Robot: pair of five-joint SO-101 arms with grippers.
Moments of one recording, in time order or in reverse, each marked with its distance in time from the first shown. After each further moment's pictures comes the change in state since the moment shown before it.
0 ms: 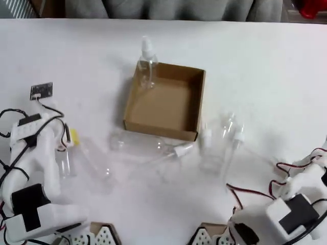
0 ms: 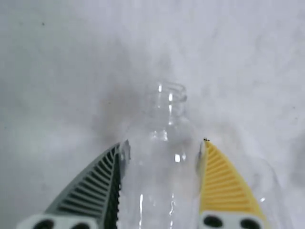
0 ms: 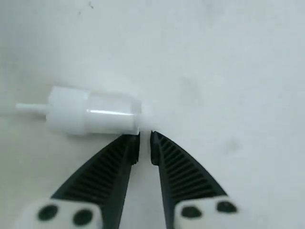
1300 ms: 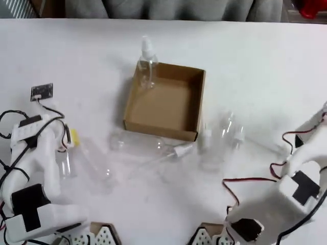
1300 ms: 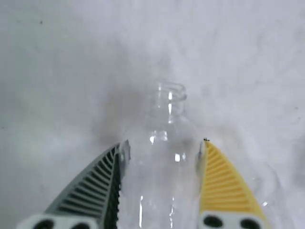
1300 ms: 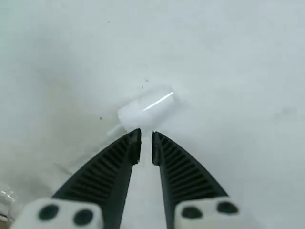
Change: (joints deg) left arm 0.0 0.0 1.1 -1.3 0.0; right arm -12.1 15.5 -40.3 30.6 -45.2
